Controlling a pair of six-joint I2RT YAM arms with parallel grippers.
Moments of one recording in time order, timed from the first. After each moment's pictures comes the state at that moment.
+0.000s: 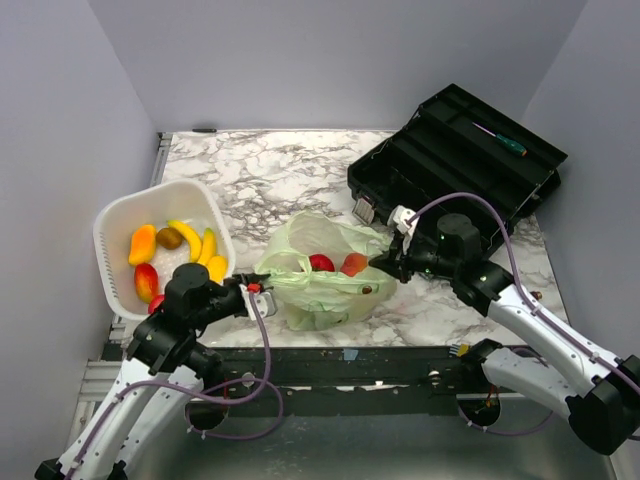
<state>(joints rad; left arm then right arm) -0.50 0.37 0.54 -0.54 0.48 0.78 0.56 0.94 0.66 -0.12 -0.56 -0.16</state>
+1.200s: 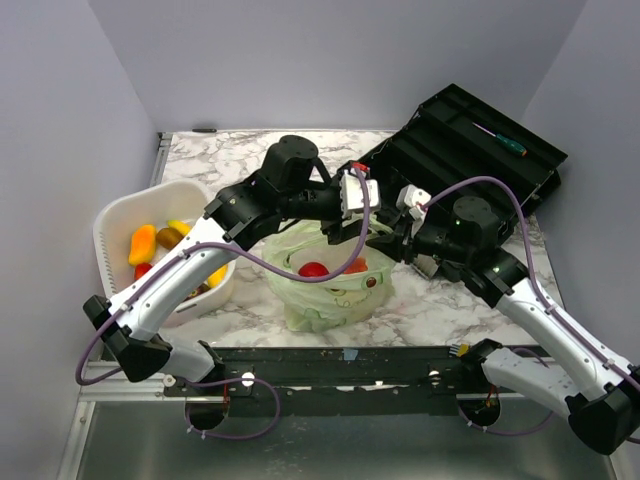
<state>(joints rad) -0.81 1.39 1.63 -0.63 0.55 0.54 0.56 0.94 0.83 -0.10 -0.62 -0.19</state>
